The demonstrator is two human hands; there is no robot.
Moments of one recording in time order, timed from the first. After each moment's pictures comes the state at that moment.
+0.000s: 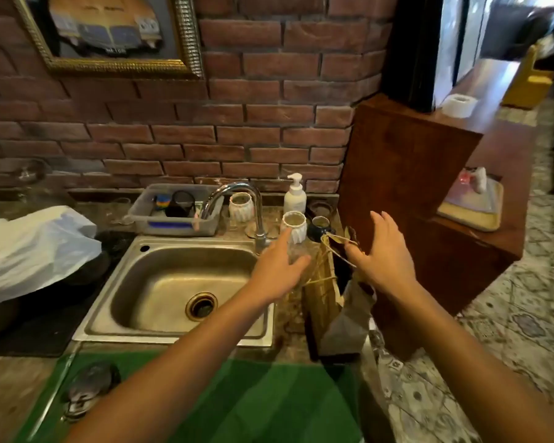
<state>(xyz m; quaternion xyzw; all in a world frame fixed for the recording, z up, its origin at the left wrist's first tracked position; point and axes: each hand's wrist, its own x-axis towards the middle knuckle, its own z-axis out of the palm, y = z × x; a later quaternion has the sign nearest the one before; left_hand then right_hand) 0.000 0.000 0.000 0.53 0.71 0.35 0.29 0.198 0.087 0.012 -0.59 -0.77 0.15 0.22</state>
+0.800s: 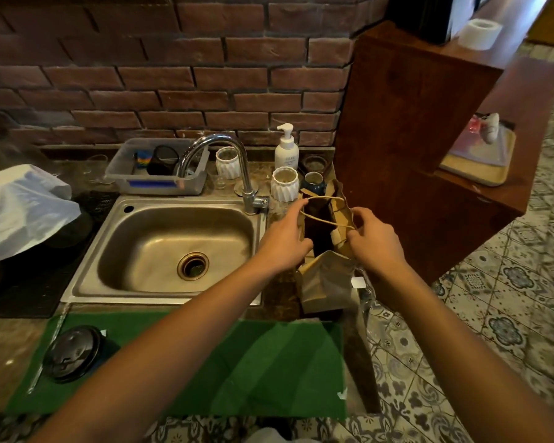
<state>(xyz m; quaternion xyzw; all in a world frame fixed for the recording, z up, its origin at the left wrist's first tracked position) 0.035 0.023 -0.030 0.56 0.72 0.29 0.29 0.212 0.085 -0.026 -0.62 -0.72 0.29 0.13</state>
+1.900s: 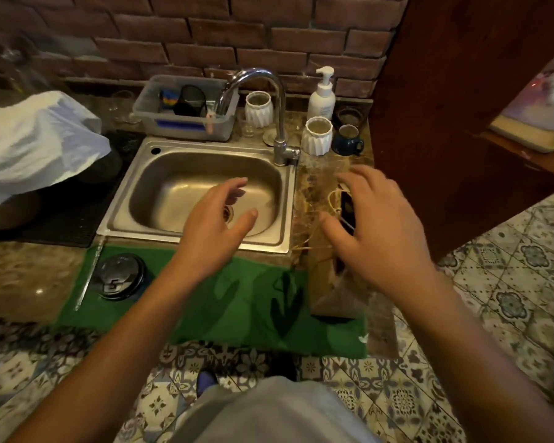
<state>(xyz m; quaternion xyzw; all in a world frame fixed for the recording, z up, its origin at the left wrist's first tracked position) -0.070 -0.148 -0.019 0.49 0.75 0.40 0.20 0.155 -0.065 0.054 -0.45 -0.87 0.13 0.13</state>
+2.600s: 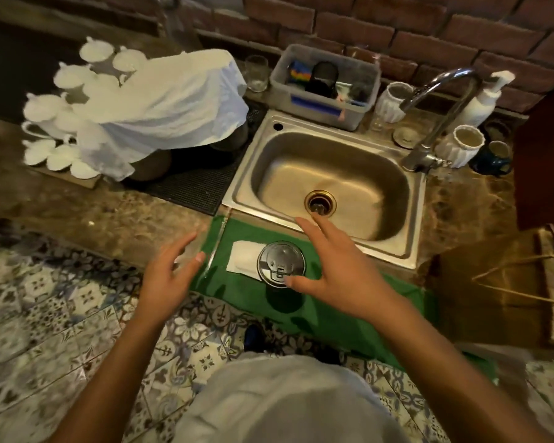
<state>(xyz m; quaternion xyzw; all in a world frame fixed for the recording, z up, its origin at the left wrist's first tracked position) -0.331 -0.400 -0.125 0.25 0.83 0.44 0.24 -0.116 -0.188 -0.032 -0.28 -0.91 0.28 -0.09</state>
